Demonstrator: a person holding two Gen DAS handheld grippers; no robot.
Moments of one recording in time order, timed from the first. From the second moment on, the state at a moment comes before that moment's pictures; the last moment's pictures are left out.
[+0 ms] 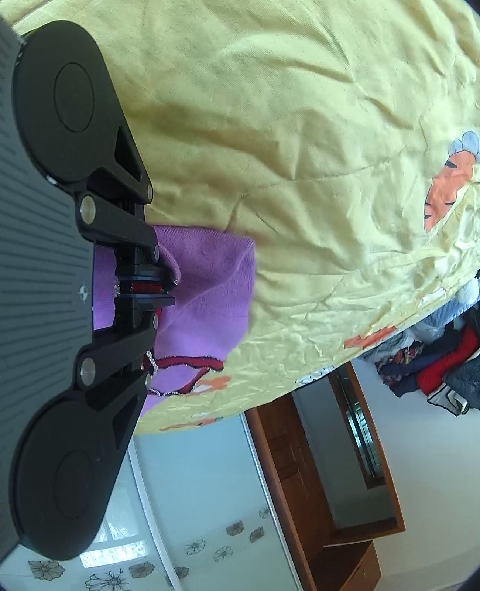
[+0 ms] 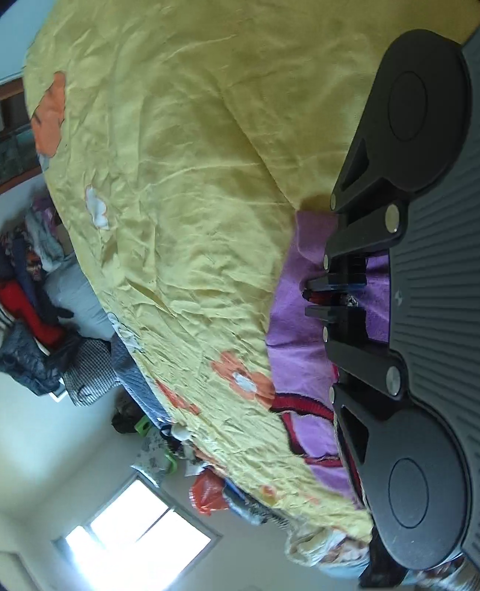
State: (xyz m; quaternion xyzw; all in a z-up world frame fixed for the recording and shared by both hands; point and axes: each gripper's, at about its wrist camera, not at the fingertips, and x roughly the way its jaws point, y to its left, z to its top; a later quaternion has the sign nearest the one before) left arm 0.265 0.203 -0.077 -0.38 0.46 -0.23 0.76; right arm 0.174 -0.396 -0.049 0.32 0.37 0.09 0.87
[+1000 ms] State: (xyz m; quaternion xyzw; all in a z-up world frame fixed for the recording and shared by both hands) left arm 0.075 0.181 -0.049 -0.24 0.48 -0.27 0.80; right arm -0.018 -0.376 -0.052 0.26 0.36 0.18 0.88
